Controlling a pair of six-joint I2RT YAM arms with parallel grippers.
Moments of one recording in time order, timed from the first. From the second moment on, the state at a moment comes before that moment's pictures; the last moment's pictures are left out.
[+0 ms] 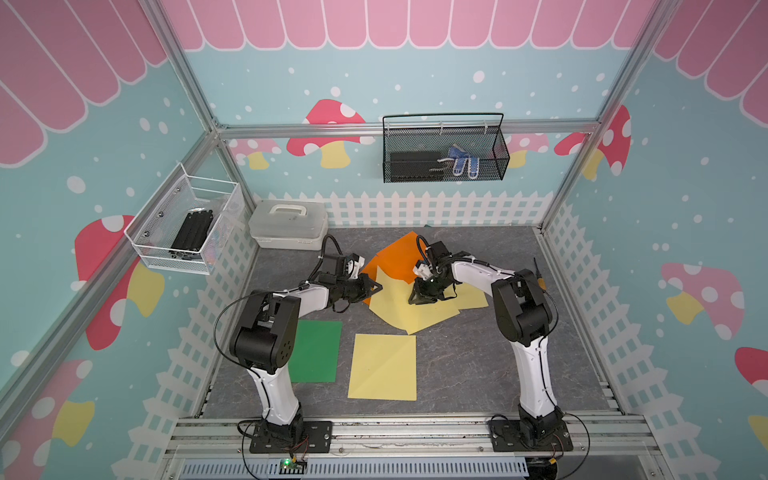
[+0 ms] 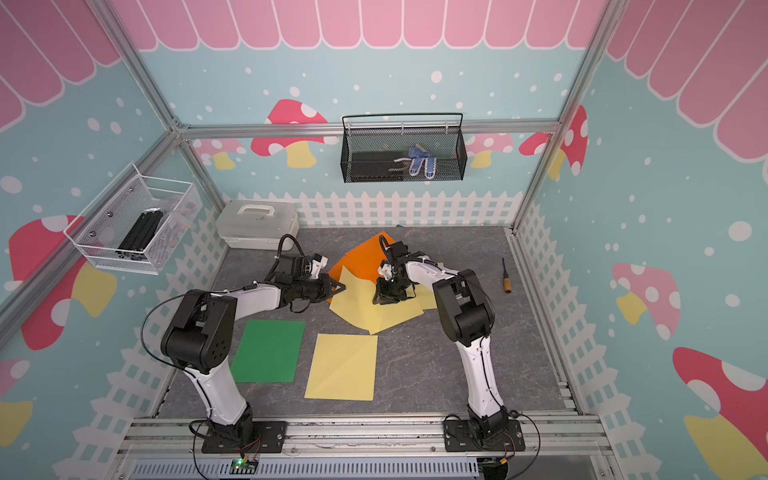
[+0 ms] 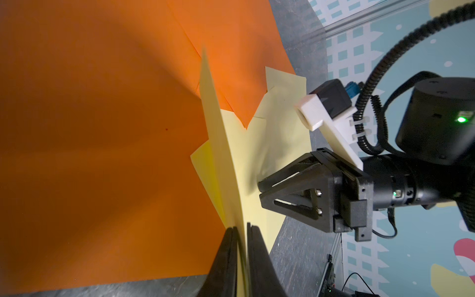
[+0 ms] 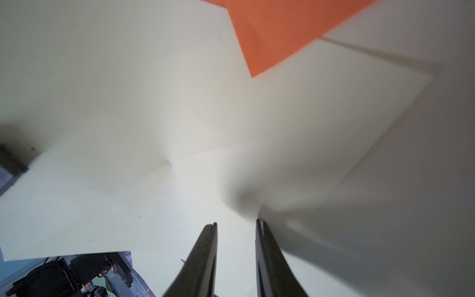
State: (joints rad) left arm -0.22 1.87 1.04 0.03 0.72 -0.57; right arm 0.45 2.21 1.64 -0.73 -0.54 0.33
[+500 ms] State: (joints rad) left arm -0.24 1.86 1.05 -0.12 0.60 -0.52; right arm 0.46 2.17 1.63 -0.74 -0.49 0.32
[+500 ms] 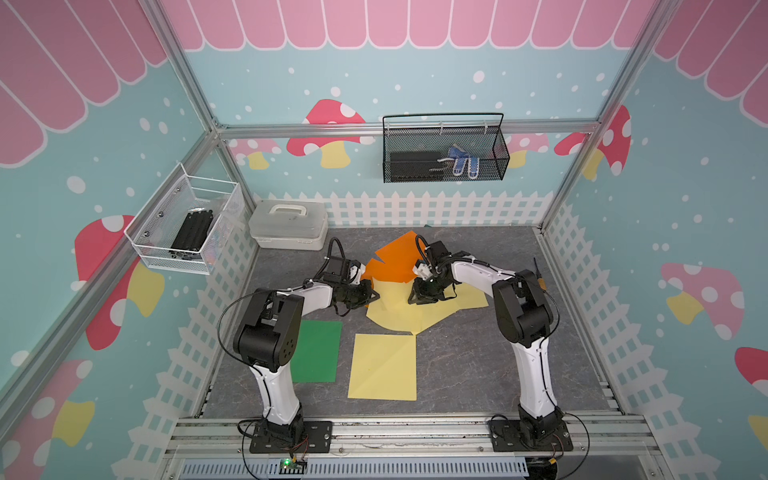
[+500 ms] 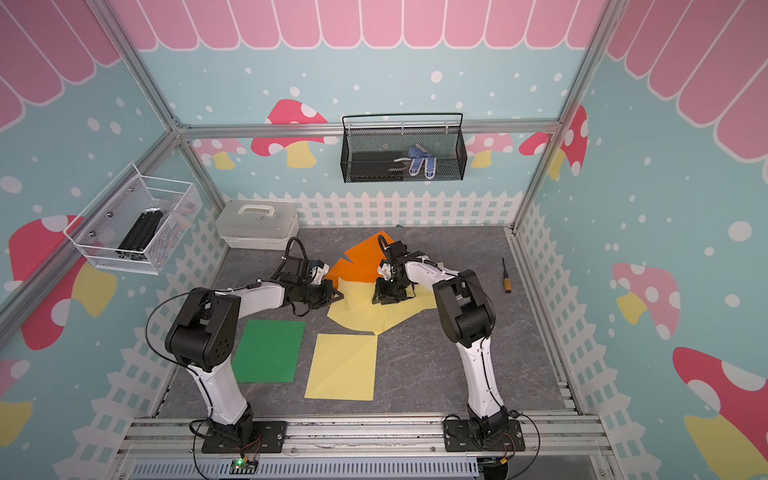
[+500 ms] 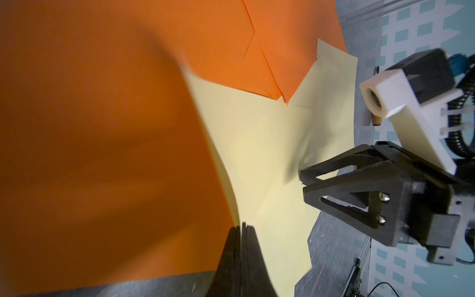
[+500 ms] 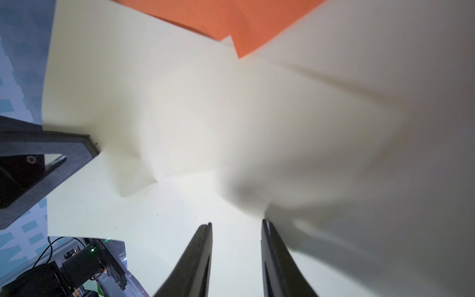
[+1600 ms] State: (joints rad) left arm -0.47 1.03 0.79 -0.09 0.37 -1.01; right arm 0.46 1.74 1.31 -0.64 -0.41 0.37
